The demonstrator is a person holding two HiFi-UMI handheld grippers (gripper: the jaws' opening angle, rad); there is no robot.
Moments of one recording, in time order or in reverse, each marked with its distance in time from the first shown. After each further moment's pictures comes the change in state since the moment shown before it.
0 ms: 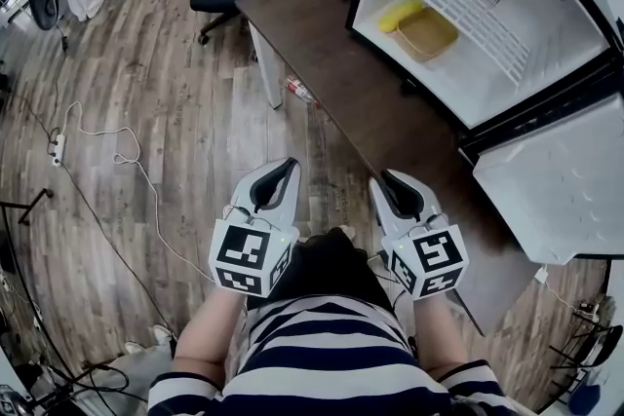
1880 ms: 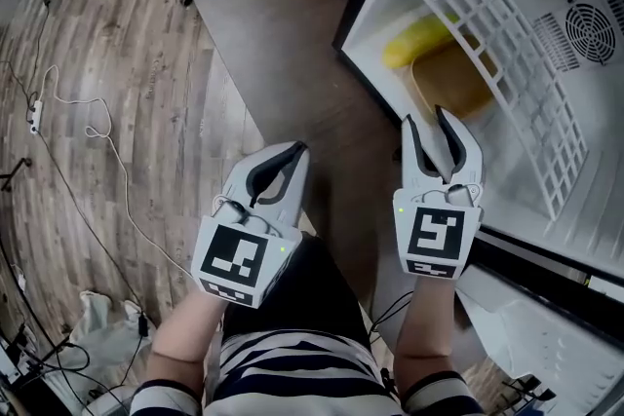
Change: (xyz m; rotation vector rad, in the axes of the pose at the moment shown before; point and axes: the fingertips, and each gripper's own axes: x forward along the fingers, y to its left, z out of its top) left arm 0.239 0.035 0.017 -0.050 0.054 0.004; right arm 0.189 -0.242 0.061 -0.432 0.047 -0.268
